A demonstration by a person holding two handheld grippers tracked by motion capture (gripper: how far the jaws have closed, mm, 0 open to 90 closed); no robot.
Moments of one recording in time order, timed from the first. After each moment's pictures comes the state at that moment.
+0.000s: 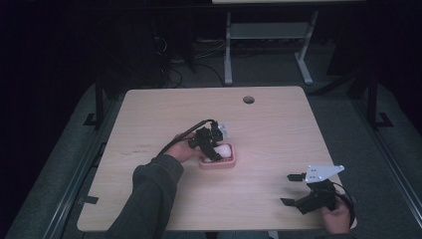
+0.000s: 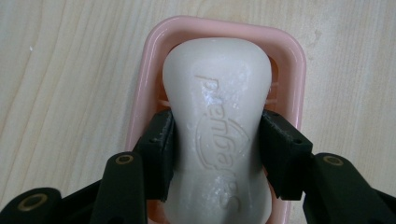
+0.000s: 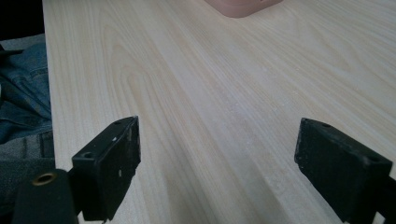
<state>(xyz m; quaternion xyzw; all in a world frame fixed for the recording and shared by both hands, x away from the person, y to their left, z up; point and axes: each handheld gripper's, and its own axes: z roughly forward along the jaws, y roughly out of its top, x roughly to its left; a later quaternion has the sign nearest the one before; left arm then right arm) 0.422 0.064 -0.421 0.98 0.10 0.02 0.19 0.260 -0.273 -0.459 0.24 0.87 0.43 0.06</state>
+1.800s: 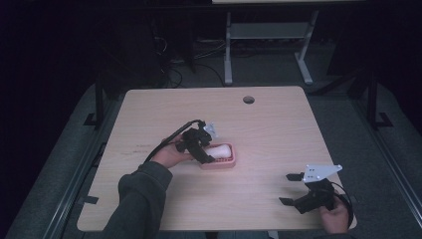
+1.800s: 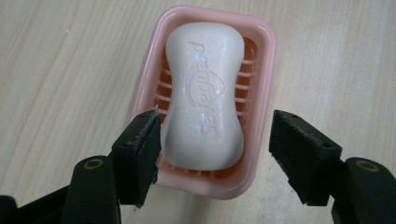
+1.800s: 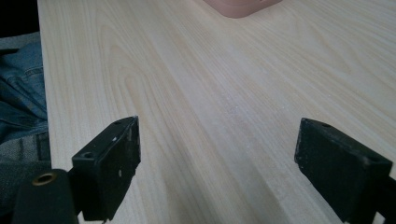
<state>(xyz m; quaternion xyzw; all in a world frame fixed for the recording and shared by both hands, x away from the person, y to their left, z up) 0.398 0.099 -0.401 0.96 0.13 0.05 0.23 0.261 -0.269 -0.458 0.24 0.87 0.43 0.07</state>
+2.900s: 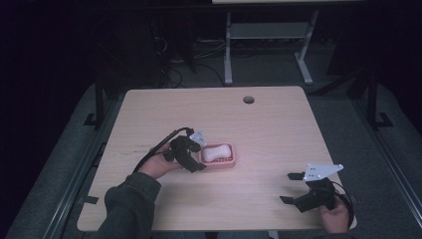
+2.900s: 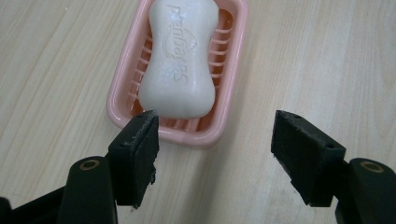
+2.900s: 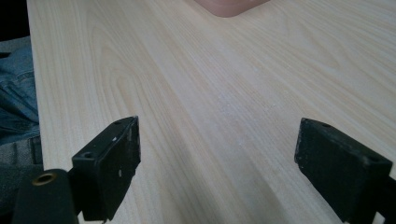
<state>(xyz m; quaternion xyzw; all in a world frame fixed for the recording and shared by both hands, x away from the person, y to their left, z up) 0.367 0.129 -0.396 0.96 0.14 0.06 0.25 0.262 -0.271 -0.458 0.26 0.86 0.43 0.07</state>
